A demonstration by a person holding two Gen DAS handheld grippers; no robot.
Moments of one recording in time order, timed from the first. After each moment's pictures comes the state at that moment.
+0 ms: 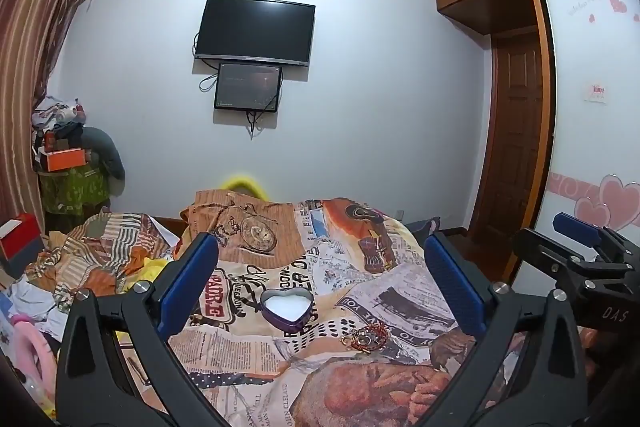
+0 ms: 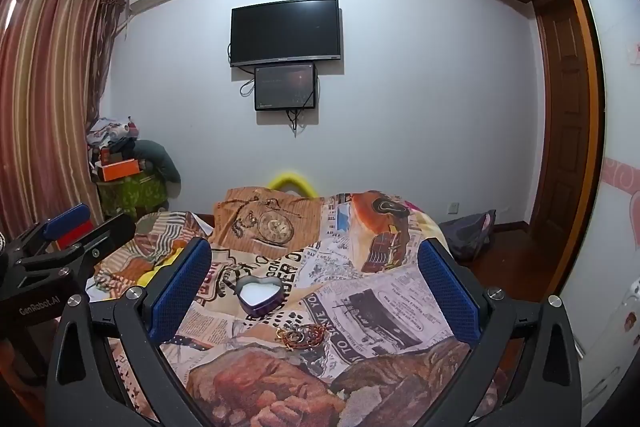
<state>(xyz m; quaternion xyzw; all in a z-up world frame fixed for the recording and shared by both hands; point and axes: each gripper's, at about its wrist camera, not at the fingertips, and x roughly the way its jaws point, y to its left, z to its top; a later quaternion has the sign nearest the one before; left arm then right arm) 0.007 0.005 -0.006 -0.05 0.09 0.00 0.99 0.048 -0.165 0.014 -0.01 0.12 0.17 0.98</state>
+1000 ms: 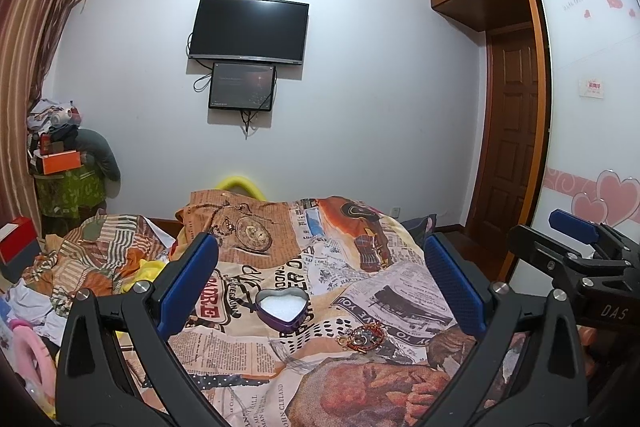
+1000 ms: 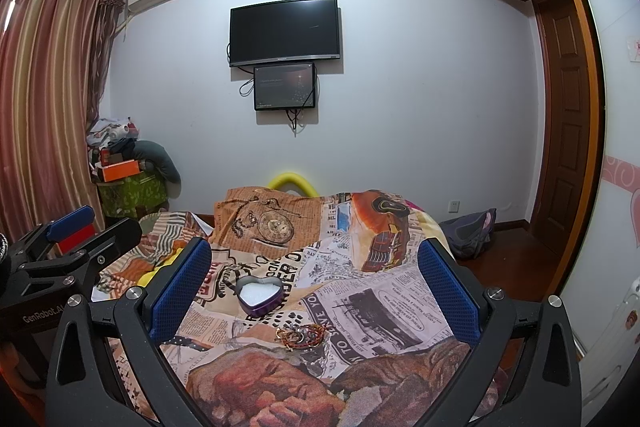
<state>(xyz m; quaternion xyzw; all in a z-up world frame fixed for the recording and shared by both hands) 0.006 0.006 -0.007 -0.05 0.09 -0.01 0.99 0.050 -0.165 0.014 -0.01 0.12 0.17 0.98</state>
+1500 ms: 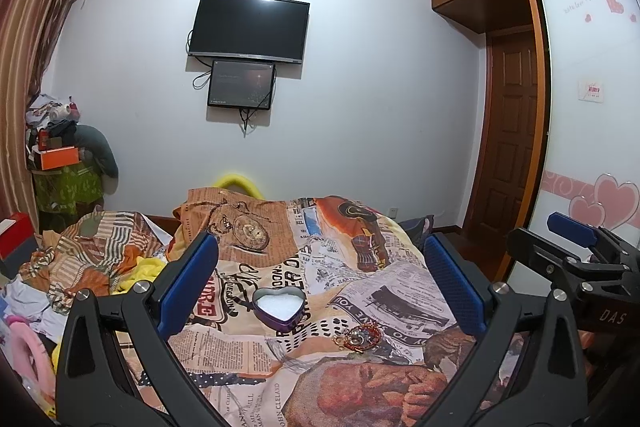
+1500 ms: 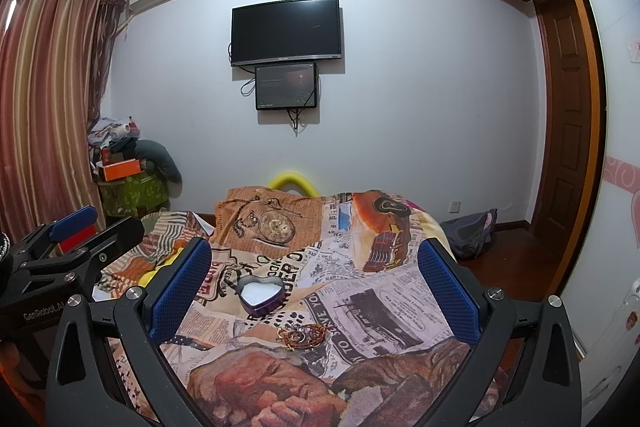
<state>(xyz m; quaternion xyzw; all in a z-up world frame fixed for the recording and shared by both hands) 0.009 0.006 -0.008 -0.05 0.09 -0.01 0.99 0.049 -0.165 0.014 -0.01 0.12 0.17 0.98</state>
